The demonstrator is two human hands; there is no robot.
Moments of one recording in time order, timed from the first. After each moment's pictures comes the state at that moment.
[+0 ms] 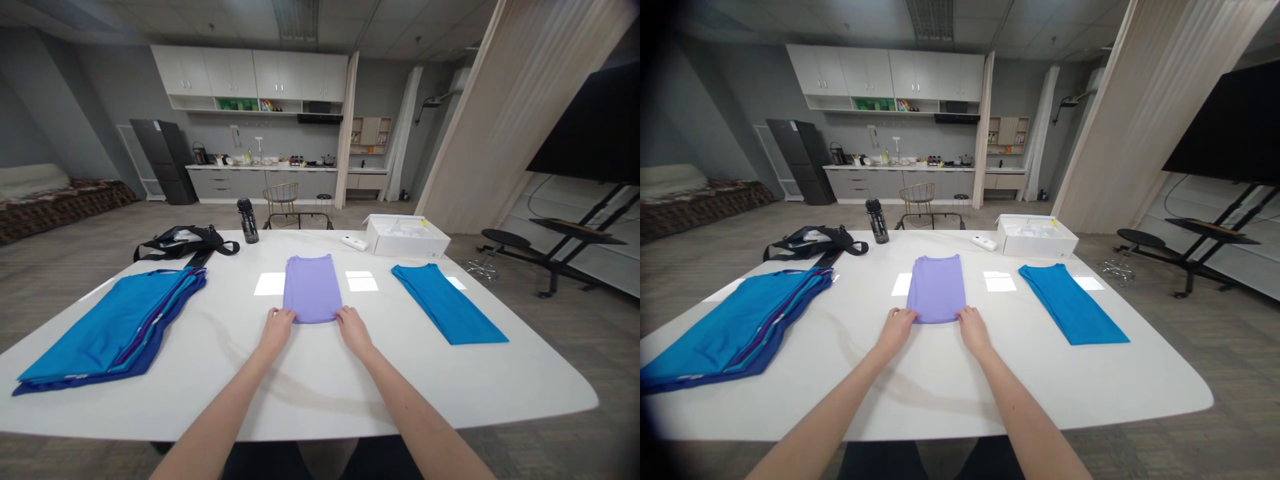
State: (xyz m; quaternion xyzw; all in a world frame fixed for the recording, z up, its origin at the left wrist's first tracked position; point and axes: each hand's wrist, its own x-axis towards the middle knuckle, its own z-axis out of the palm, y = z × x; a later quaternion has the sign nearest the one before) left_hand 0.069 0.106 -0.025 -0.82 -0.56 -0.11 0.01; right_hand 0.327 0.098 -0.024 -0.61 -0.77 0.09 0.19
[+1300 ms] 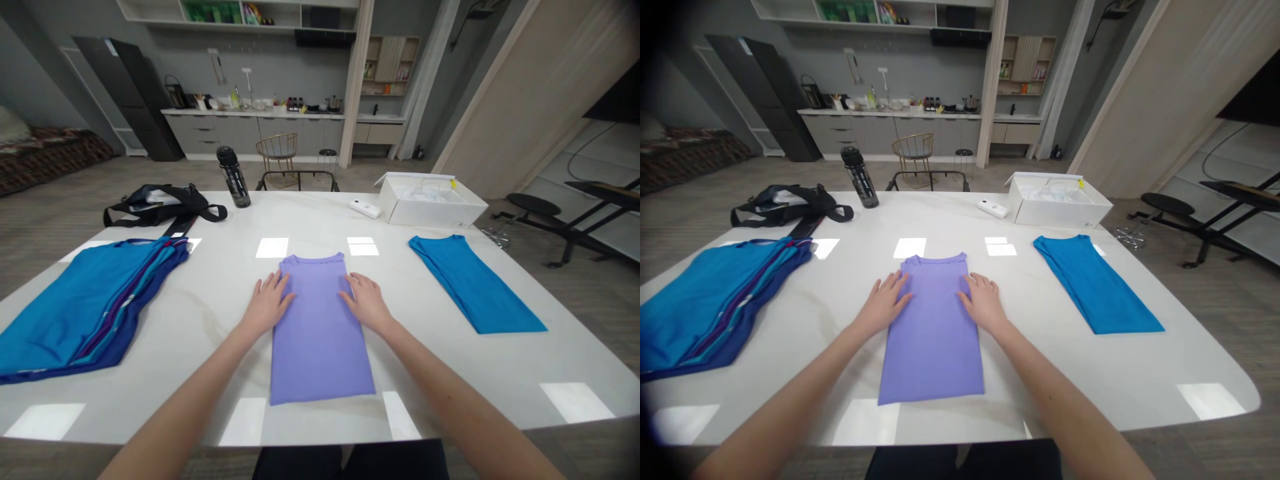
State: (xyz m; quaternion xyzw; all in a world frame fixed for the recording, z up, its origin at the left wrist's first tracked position) left_hand 0.046 0.133 -0.029 -0.79 -0.61 -0.09 -0.06; right_hand 0.343 0.130 -0.019 -0.62 -0.77 0.10 0.13
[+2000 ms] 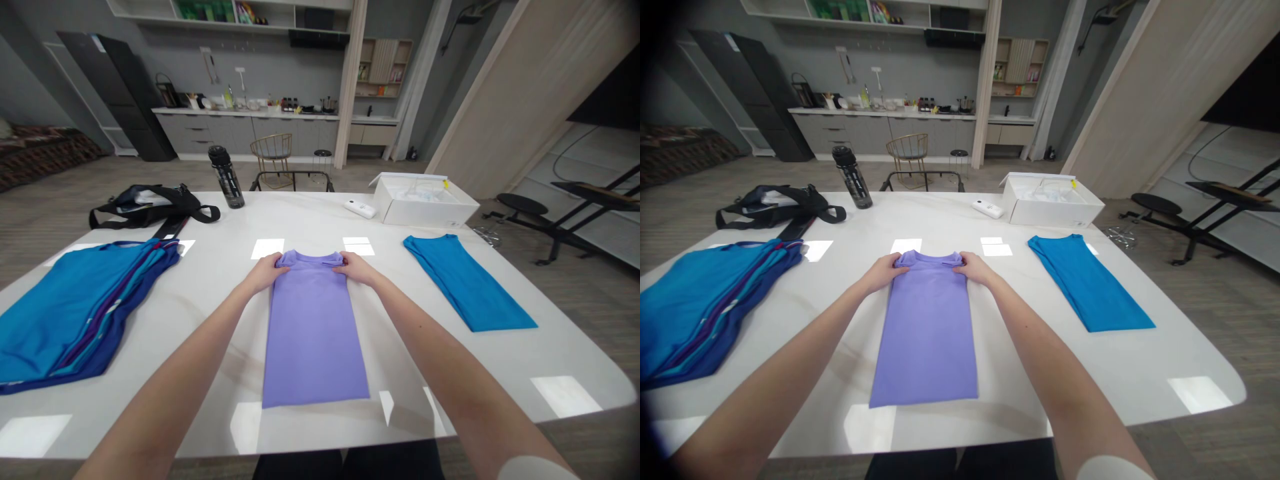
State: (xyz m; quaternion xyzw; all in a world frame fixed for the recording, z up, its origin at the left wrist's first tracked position) left_hand 0.042 0.230 0.004 -0.73 -0.58 -0.23 -0.27; right_hand 0.353 0.242 -0.005 -0.53 -0.72 0.37 0.25
